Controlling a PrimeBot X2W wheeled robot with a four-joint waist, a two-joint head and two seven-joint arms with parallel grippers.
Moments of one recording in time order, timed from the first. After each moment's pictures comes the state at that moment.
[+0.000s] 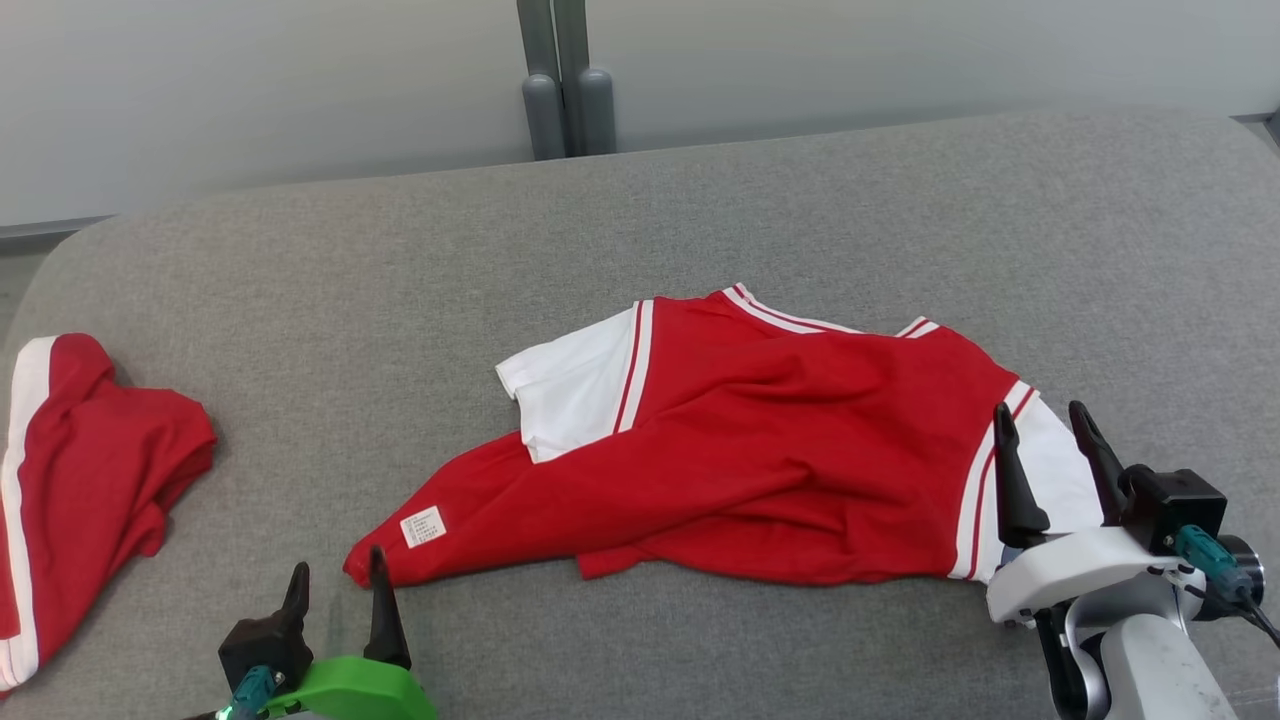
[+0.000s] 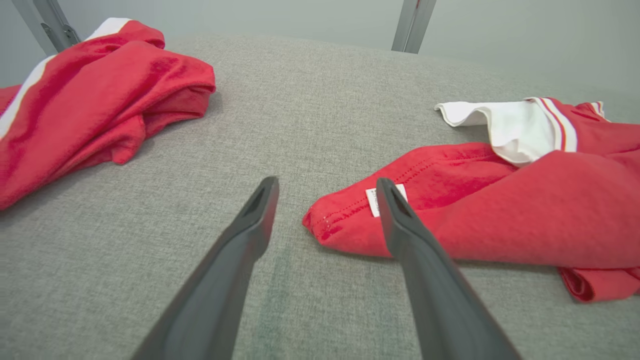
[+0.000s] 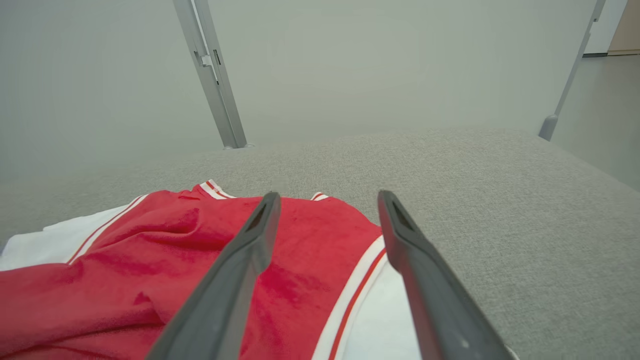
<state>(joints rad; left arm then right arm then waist) -0.05 0.05 -0.09 0.46 -0.30 0.10 -0.26 -0.15 -0.05 -0.09 0.33 0.12 0.13 -0.26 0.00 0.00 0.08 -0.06</state>
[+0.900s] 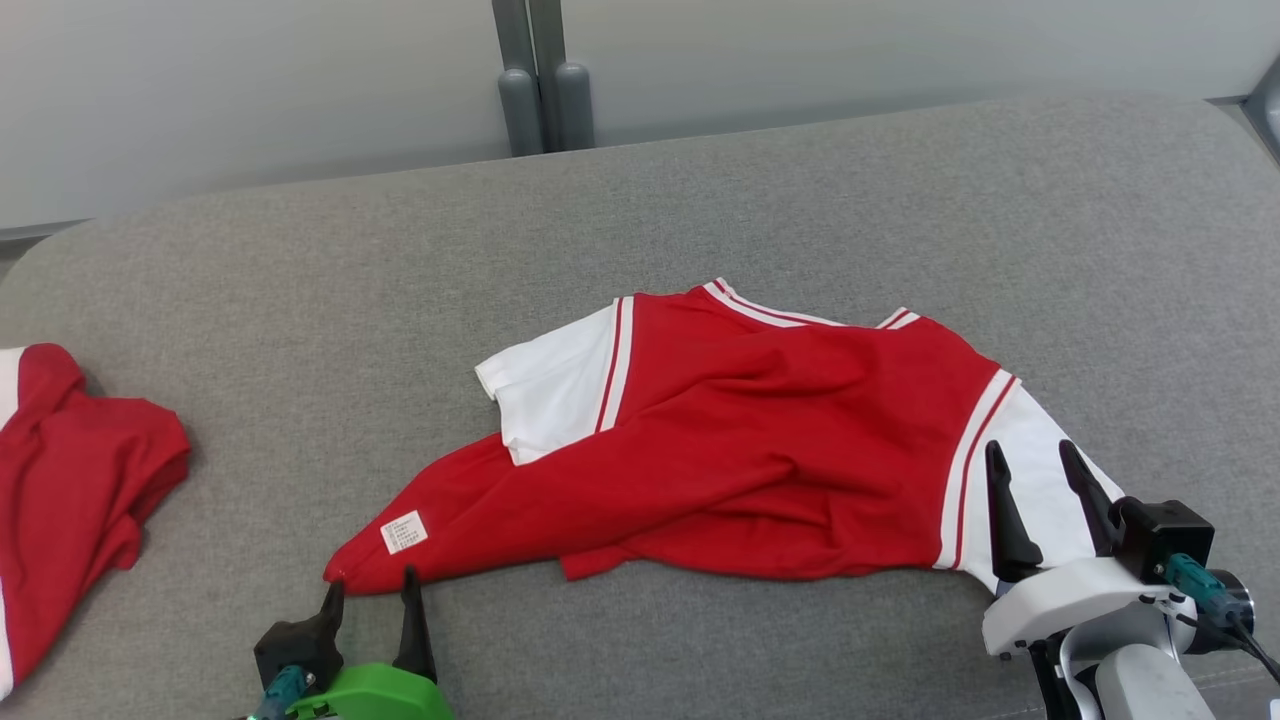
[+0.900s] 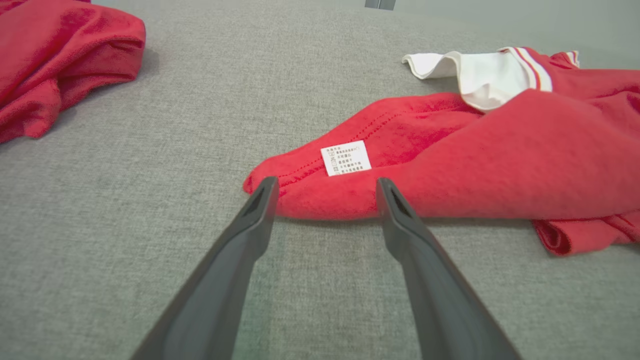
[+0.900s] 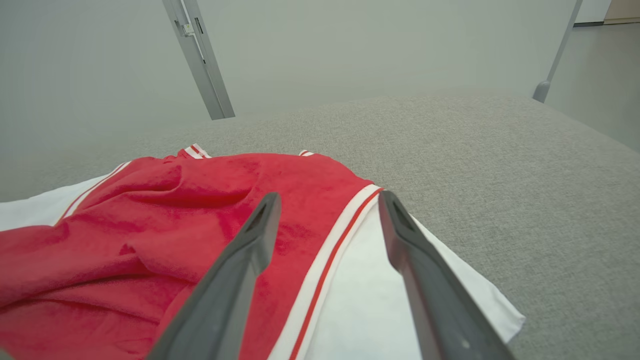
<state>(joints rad) -0.08 0.05 -0.15 0.55 -0.31 0.07 -0.26 -0.11 -0.05 -0.07 0.35 0.14 0.13 -0.26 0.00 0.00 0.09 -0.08</state>
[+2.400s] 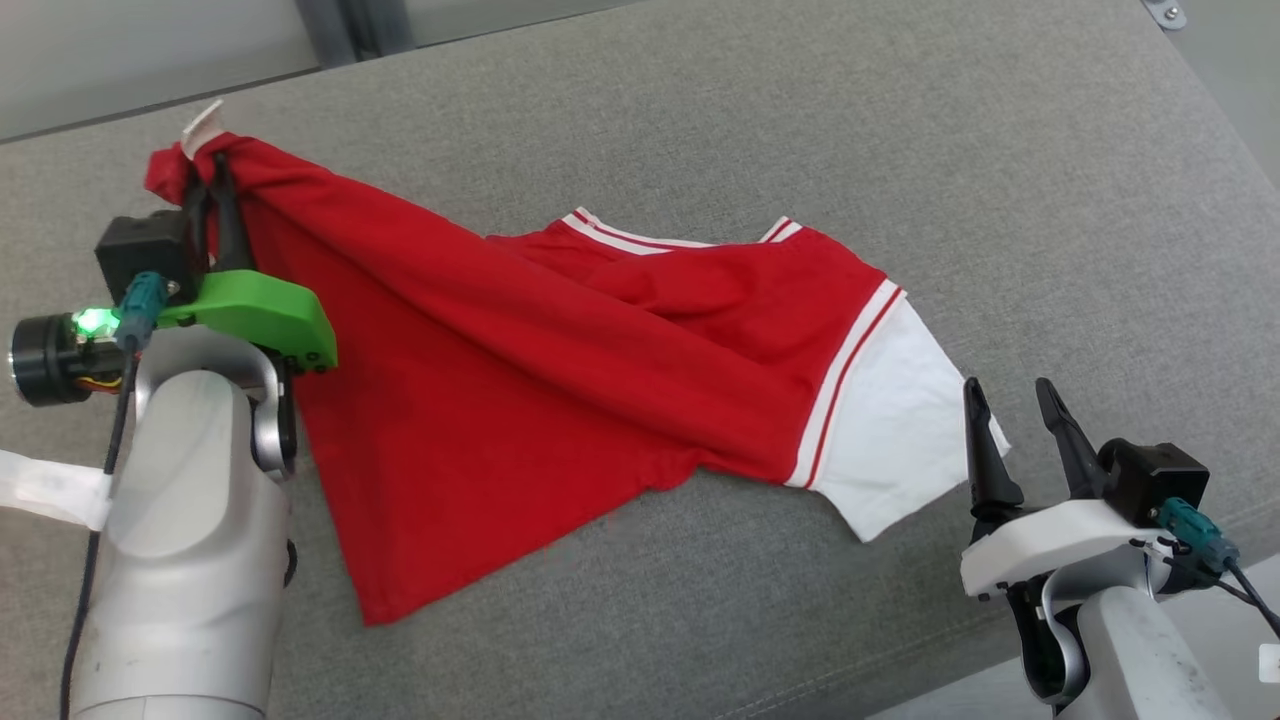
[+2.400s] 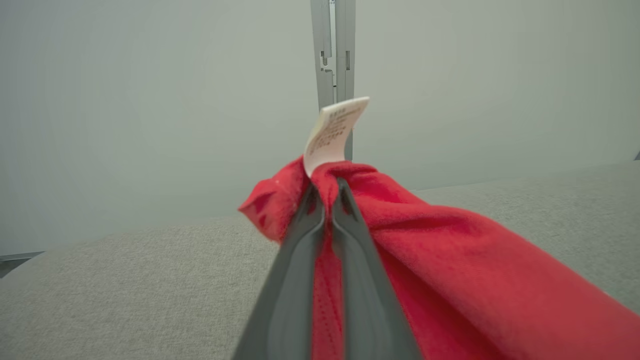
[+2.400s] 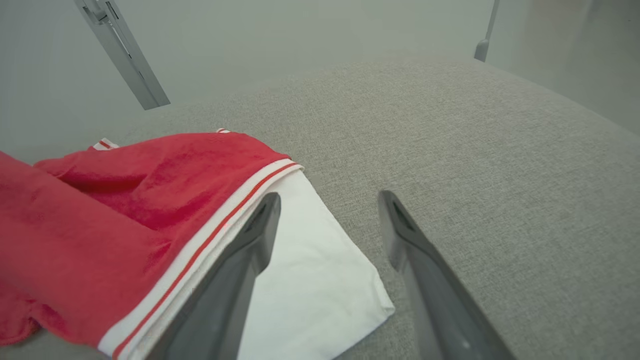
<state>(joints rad) -0.72 0.11 -0.03 0.74 -0.11 0.08 -0.26 -0.20 -0.05 -0.02 0.36 0.23 0.13 -0.26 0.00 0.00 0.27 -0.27</state>
